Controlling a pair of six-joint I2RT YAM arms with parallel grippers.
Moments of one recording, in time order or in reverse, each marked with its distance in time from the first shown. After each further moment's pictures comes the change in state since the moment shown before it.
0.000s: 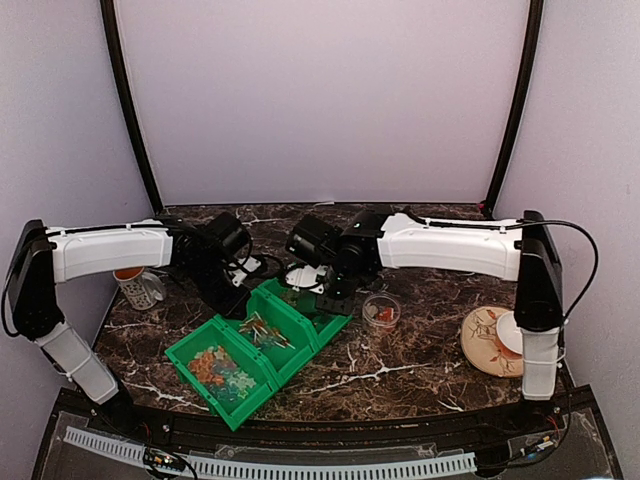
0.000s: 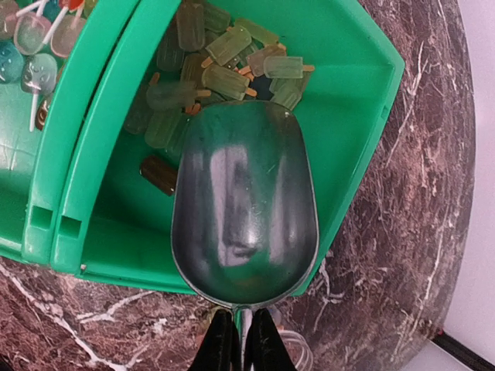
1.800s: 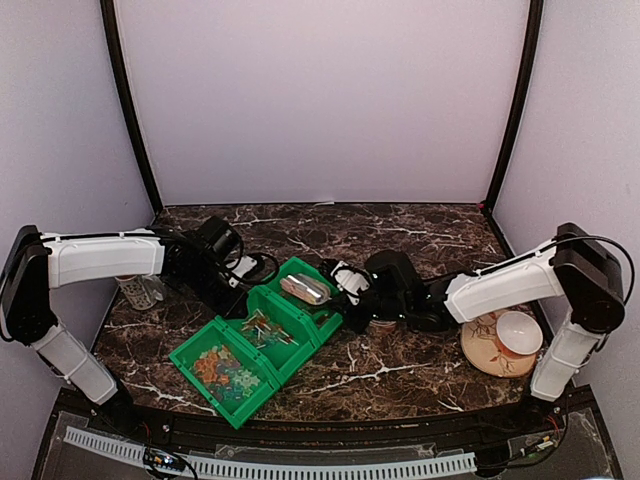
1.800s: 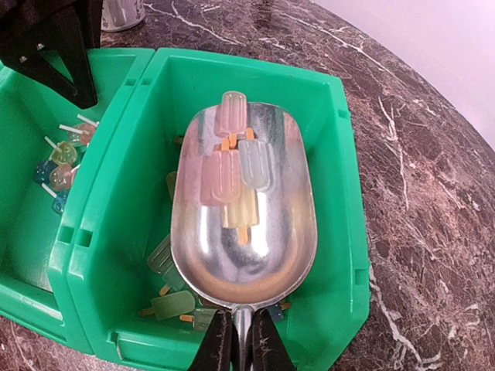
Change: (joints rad) left arm 0.041 -0.053 -0.117 0.164 0.043 0.014; right arm -0.125 -0.338 -0.921 1.280 -0.301 0.243
